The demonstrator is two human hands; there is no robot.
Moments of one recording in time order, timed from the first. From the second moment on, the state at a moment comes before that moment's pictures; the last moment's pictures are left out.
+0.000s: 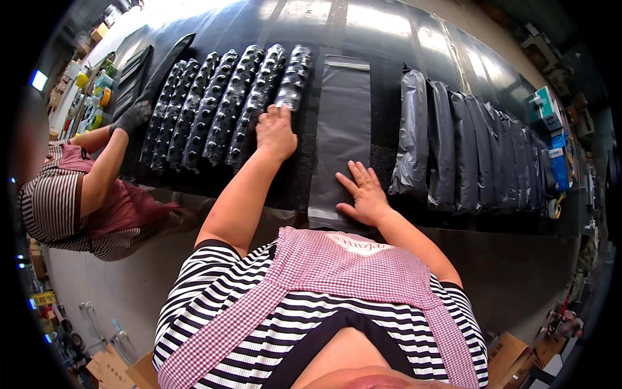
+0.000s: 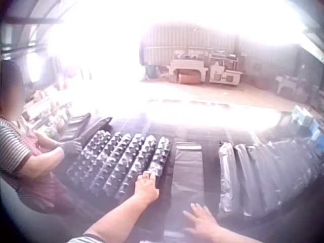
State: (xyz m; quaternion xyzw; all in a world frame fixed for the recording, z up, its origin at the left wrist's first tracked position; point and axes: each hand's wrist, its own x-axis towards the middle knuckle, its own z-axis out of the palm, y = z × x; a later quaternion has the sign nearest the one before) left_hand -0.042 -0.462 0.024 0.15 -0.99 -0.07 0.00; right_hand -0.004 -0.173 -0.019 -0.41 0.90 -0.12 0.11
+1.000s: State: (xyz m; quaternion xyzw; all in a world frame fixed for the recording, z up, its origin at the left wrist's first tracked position) left_hand 0.037 -0.385 -0.018 -0.30 -0.90 -0.31 -0.01; right_hand -0.002 -0.161 0.016 -0.03 0.66 -0.74 0.15
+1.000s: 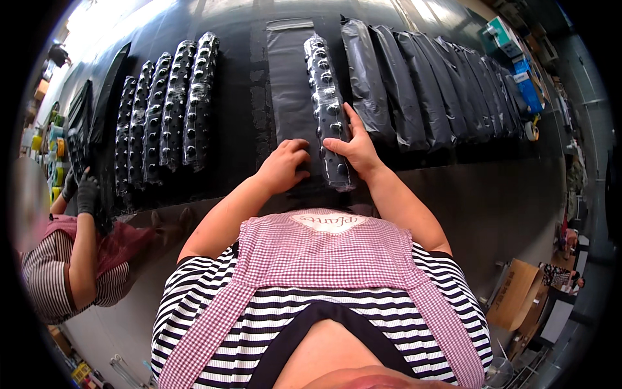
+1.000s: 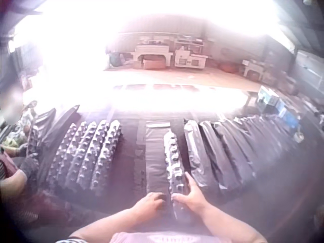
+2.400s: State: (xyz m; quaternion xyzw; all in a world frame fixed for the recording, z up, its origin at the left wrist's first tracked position) left_hand 0.058 -0.381 -0.039 -0.40 -0.90 -0.19 0.02; right_hand 0.251 -0.041 0.029 -0.09 0.84 -0.53 0.12
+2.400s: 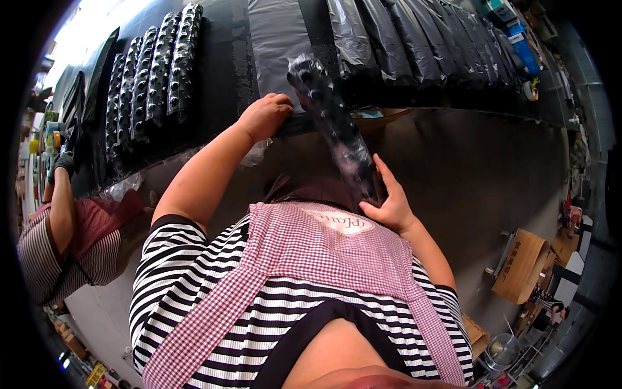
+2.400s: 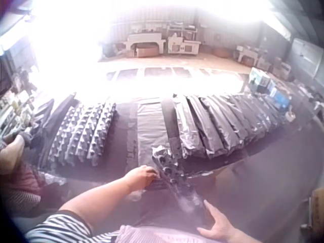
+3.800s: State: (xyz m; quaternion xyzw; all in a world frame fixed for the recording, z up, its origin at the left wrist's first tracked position) left_hand -0.145 -0.474 -0.013 -0.28 -0.83 -0.47 -0.06; right_hand 0.147 -0.228 0.012 -0.05 0.89 -0.45 0.11
